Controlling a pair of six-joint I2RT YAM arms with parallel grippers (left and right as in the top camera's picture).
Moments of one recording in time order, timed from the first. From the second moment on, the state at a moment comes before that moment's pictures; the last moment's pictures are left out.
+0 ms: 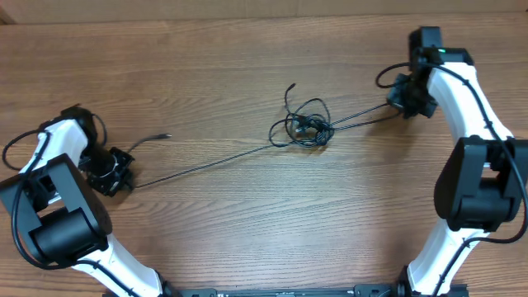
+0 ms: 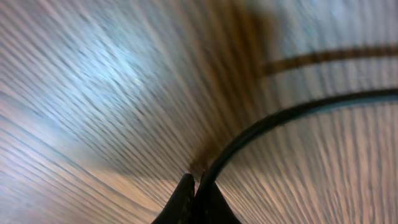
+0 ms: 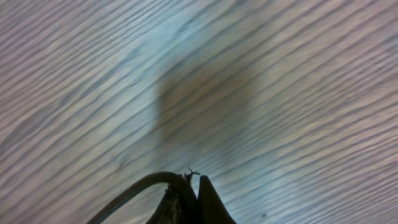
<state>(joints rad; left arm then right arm) 0.46 1.98 1.27 -1.05 0.05 -0.61 -0.08 2.05 1.67 -1.00 0.12 0.45</state>
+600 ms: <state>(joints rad) 0.52 1.91 1.17 -0.77 -0.03 -0.60 -0.34 2.06 1.56 -0.80 0.14 0.45</state>
